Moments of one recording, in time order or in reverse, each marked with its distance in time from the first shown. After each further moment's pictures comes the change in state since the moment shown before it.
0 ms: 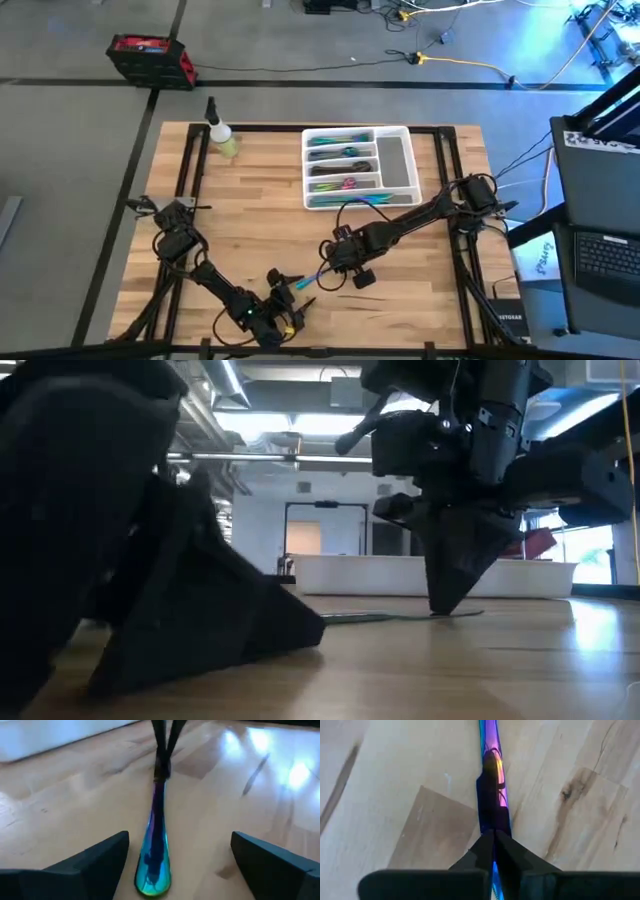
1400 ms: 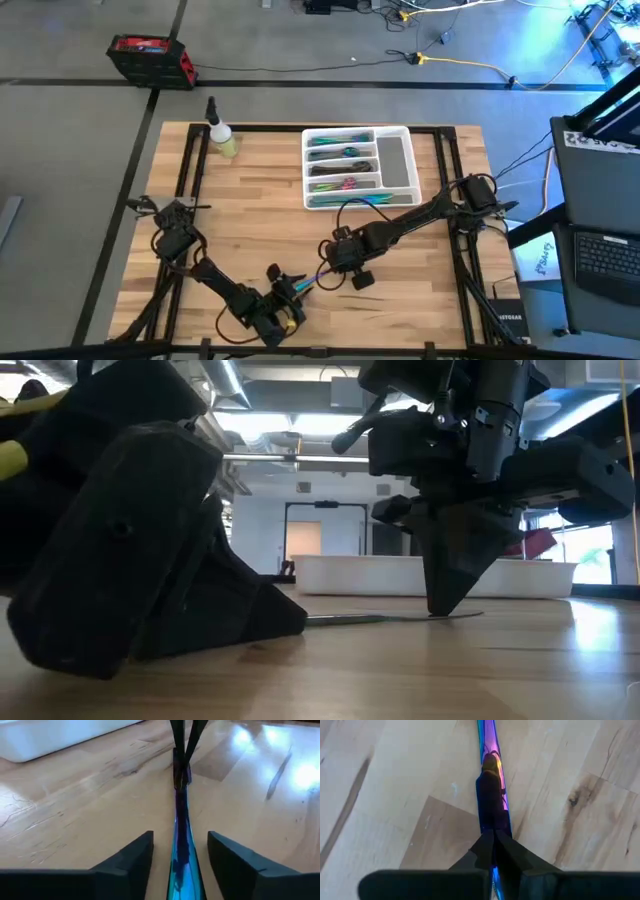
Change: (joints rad) left arm 0.025 0.000 0.000 -0.116 0.033 -0.082; right arm 0.000 0.005 -0.002 0.023 -0.038 0.024
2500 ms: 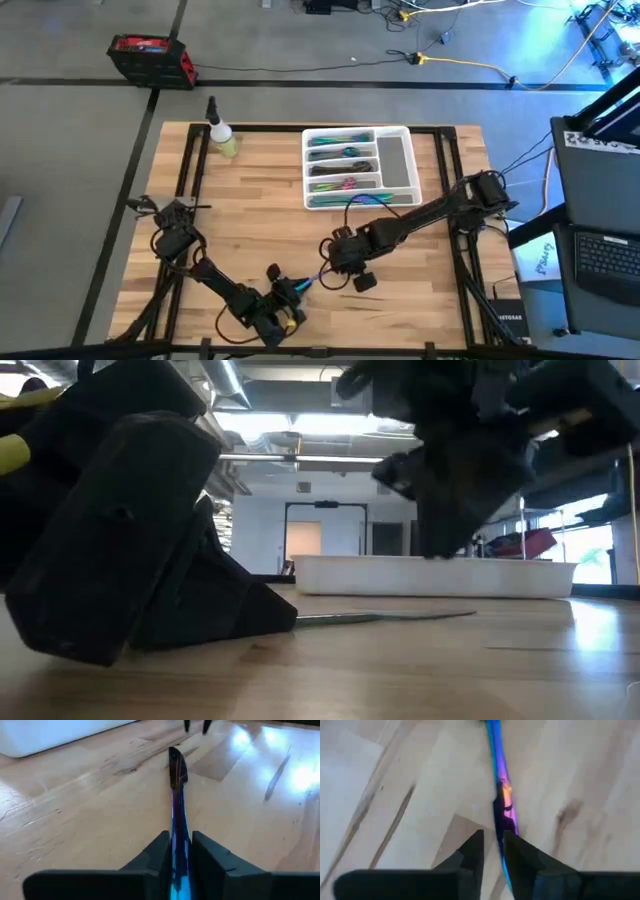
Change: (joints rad) left arm -0.002 0.000 -0.001 -0.001 0.016 -0.025; right arm -0.001 -0.106 0.019 -0.021 -0.029 0.013
